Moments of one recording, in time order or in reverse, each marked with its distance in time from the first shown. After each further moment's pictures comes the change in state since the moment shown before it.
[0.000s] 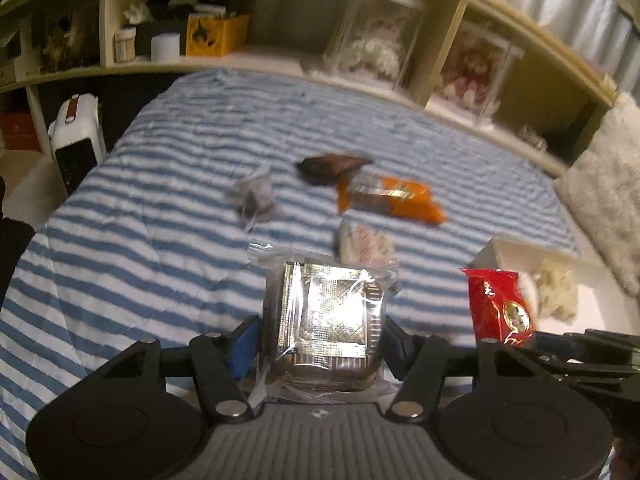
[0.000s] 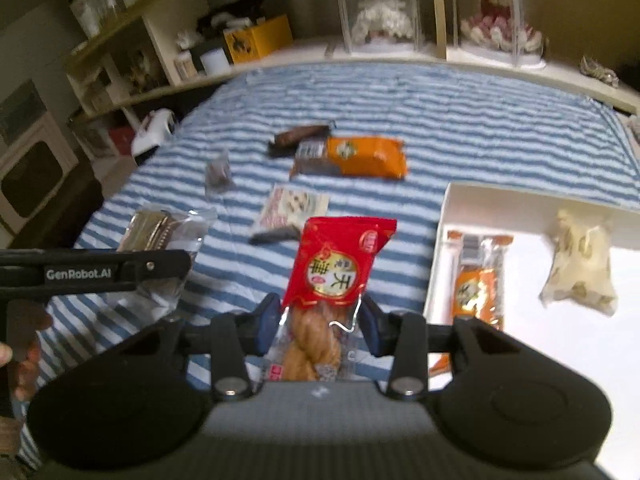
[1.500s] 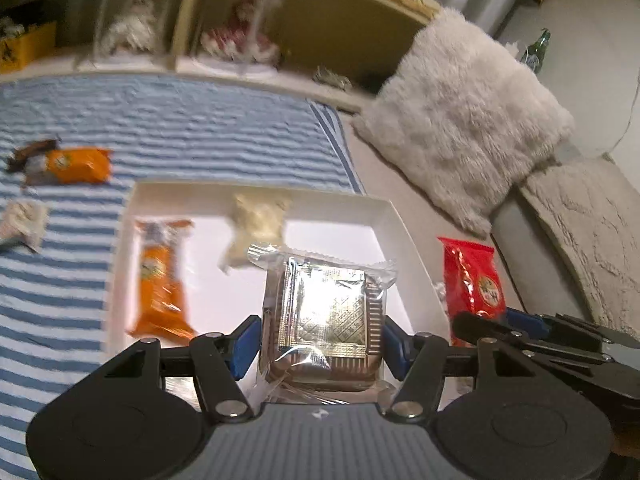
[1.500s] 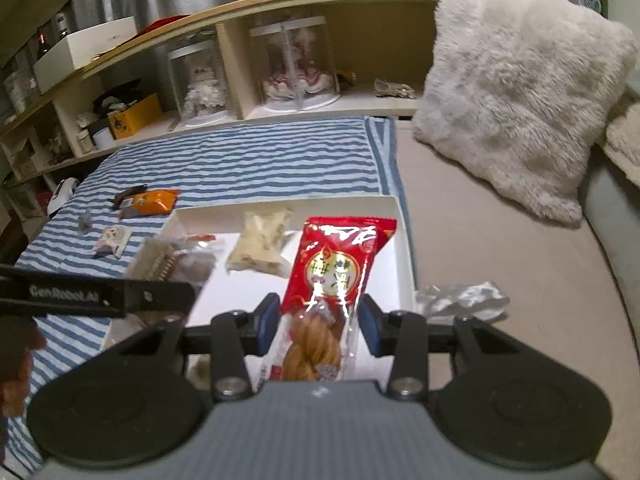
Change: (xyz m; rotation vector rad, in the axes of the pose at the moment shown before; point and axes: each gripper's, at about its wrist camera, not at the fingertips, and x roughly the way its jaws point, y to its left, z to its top) left arm -0.001 -0.291 -0.062 0.116 0.095 -0.319; right arm -0.182 -0.209 -0.094 0.127 -0.163 -0.229
